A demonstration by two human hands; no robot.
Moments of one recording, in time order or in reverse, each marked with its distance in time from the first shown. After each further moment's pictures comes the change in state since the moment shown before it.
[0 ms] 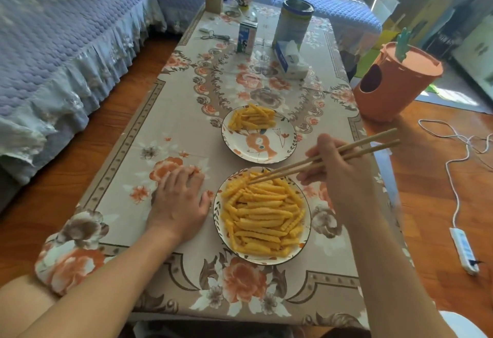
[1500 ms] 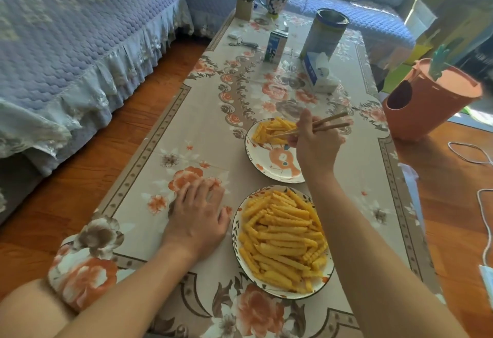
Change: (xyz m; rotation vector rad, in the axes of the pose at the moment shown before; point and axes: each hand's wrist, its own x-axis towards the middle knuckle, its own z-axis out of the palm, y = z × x) left_hand 0.002 -0.003 0.007 -0.014 -0.005 -0.020; right_hand 0.116 0.042 0.098 -0.212 0.274 -0.097
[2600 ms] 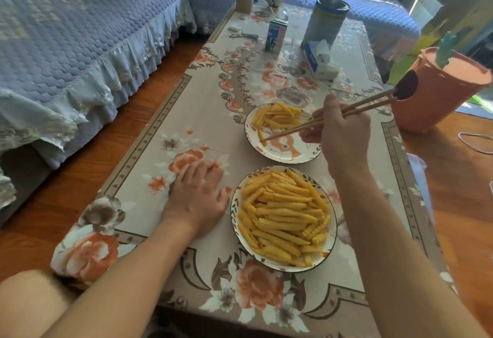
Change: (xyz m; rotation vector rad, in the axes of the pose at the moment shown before) left_hand 0.001 0.002 -0.004 -0.020 0.045 -0.003; right_hand -0.029 -0.020 -0.057 0.125 -0.095 0.062
